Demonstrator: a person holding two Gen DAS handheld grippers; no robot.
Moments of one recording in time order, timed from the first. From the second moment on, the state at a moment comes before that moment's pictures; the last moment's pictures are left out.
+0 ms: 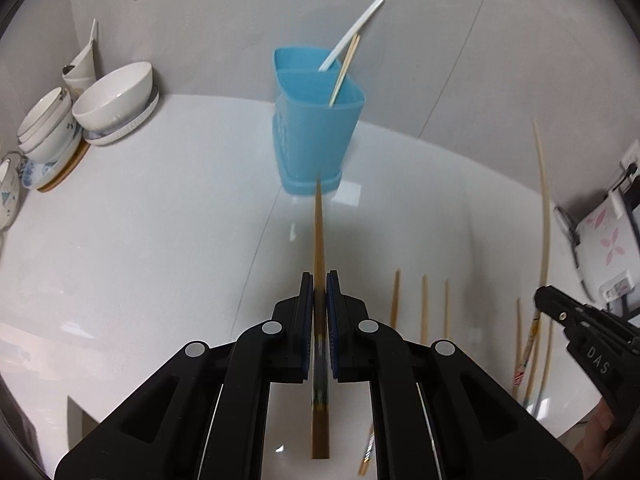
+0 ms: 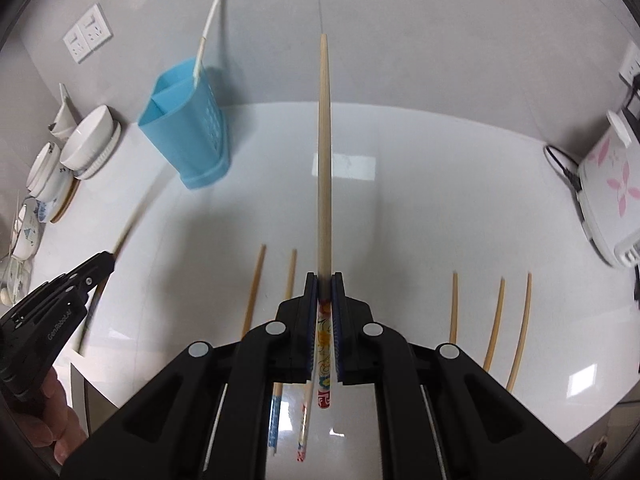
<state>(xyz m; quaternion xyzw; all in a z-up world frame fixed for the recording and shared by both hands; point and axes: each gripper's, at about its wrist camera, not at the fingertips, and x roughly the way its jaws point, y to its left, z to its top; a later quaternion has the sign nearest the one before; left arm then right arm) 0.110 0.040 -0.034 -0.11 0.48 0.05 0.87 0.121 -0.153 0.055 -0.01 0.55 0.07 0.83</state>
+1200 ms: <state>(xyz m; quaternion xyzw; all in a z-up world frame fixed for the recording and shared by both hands) 0.127 0.071 0.123 -0.06 0.42 -0.02 0.91 0.152 -0.106 0.119 -0.01 0.46 0.10 0.88</state>
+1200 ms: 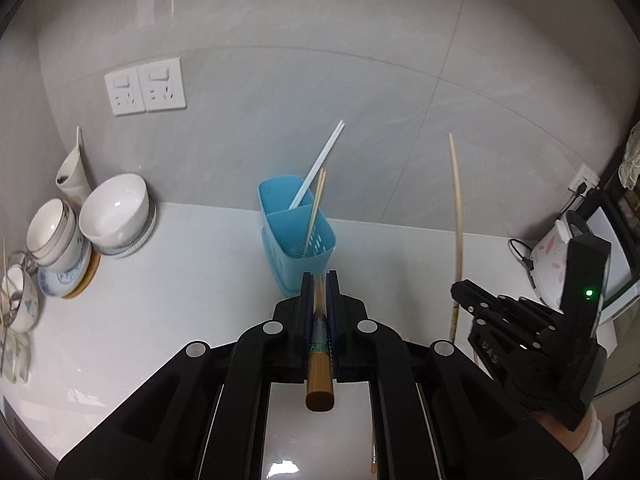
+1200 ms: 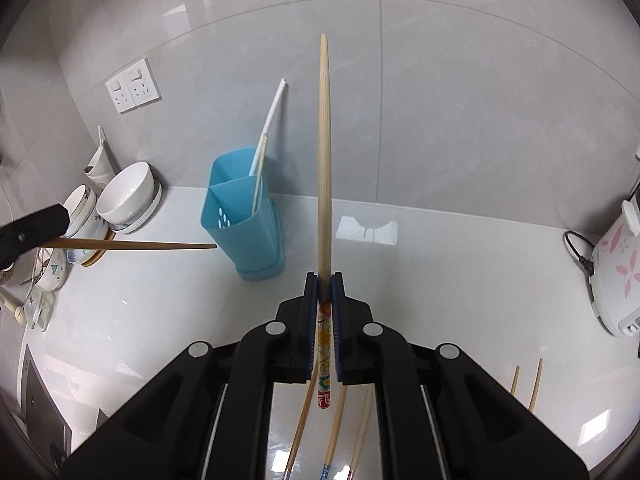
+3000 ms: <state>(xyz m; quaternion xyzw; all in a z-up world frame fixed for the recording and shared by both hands) 0.221 0.106 0.092 -0.06 0.40 0.00 0.91 0.217 -0.064 0.130 0.02 0.42 0.13 0.90</state>
